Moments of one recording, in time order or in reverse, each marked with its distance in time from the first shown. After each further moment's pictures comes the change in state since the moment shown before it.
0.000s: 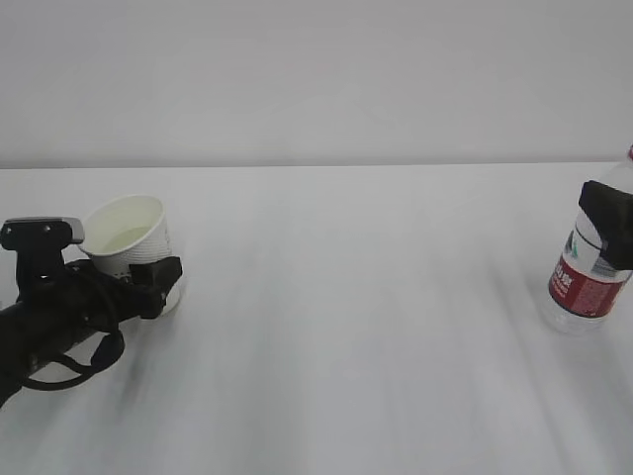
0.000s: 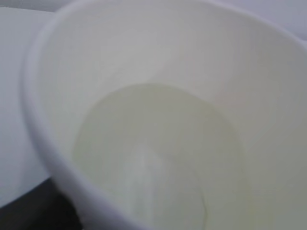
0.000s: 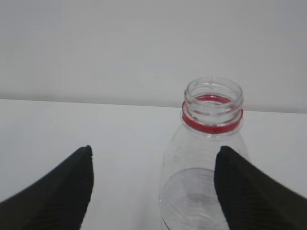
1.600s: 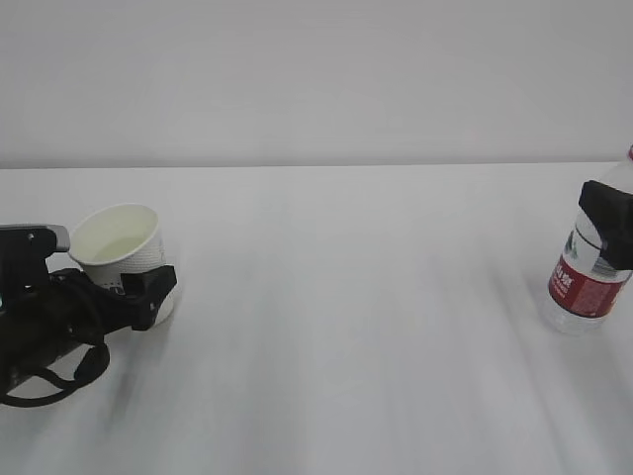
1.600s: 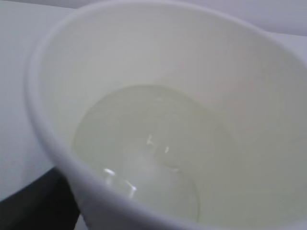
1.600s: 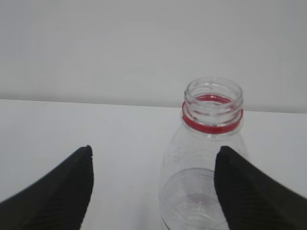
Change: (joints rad) left arm 0.000 -0.049 0.071 -0.003 -0.003 0.000; right arm 0.000 0.000 0.000 0.000 0.000 0.000
